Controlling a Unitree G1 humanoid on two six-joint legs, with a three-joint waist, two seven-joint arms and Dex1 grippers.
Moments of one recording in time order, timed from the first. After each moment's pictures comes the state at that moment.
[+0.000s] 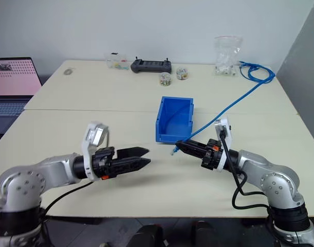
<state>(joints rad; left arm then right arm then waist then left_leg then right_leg) -0.17 0.67 0.25 -0.44 -1.12 1.11 -0.68 -0.31 -0.55 -0.03 -0.40 1.14 0.88 0.54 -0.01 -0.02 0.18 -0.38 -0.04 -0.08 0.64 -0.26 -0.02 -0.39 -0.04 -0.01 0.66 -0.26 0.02</state>
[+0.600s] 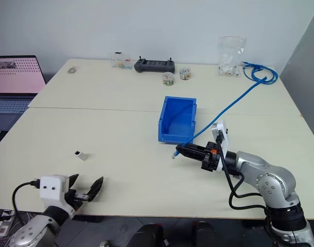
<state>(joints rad) 0.46 0.40 0.34 -0.40 -0.37 0.29 -0.37 -0.31 -0.53 0.00 -0.38 1.00 0.86 0.64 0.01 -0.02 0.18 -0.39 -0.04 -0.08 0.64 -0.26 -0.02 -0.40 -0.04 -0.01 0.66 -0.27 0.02</state>
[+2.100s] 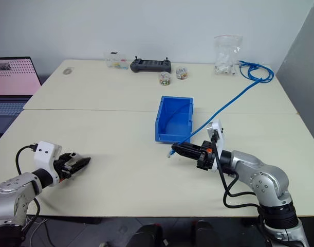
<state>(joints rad) -0.08 0.74 0.33 0.18 -0.34 0.42 -0.67 -0.33 -0.47 0.01 -0.37 0.96 0.86 0.65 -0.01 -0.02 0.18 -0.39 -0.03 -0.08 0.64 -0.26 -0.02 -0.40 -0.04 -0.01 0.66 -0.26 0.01</state>
